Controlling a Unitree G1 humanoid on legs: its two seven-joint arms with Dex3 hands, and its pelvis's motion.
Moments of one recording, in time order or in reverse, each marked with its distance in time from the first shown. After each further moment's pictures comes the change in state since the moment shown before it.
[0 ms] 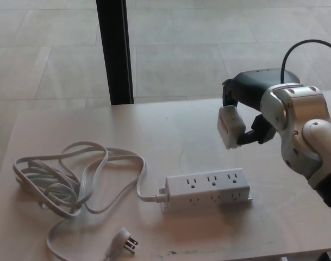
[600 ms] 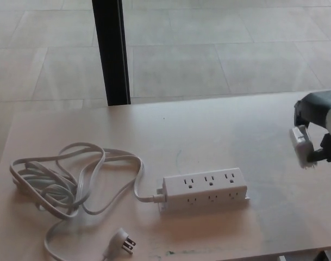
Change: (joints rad) left_arm 0.010 0.000 0.004 -0.008 0.000 -0.001 -0.002; right_arm 0.129 -0.226 -0.007 0.092 -0.006 -0.057 -0.019
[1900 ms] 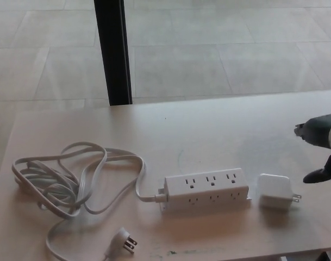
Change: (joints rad) left_arm 0.019 0.000 0.000 0.005 0.000 -0.002 0.000; right_arm 0.023 -0.082 0.001 -0.101 0.006 -0.044 0.167
